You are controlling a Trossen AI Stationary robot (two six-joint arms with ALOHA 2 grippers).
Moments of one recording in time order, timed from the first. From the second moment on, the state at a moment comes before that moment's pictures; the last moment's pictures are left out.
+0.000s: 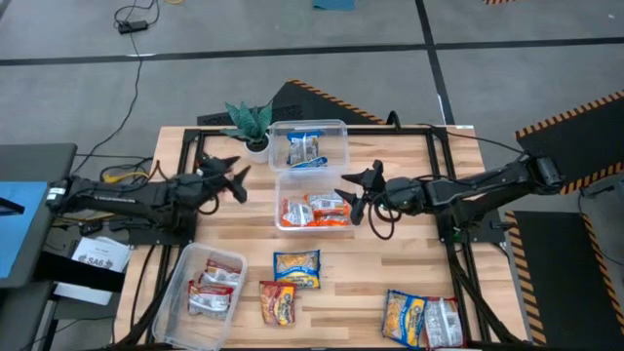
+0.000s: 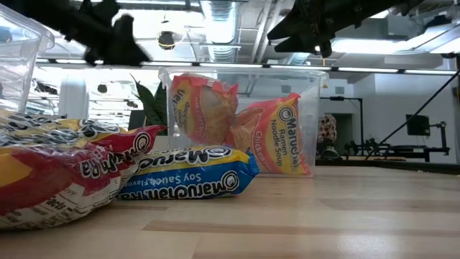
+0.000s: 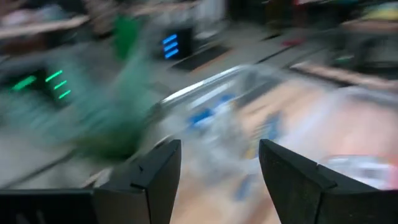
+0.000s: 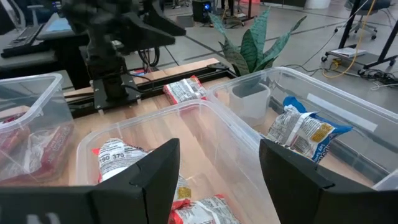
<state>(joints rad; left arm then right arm) 0.00 0.66 0.41 0.08 -0.86 -0.14 0.10 1.22 0.73 0.24 0.52 0.21</state>
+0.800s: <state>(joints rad) 0.51 1.08 0.45 -0.43 -0.58 -0.59 0.10 1.22 0.73 0.22 0.52 0.21</state>
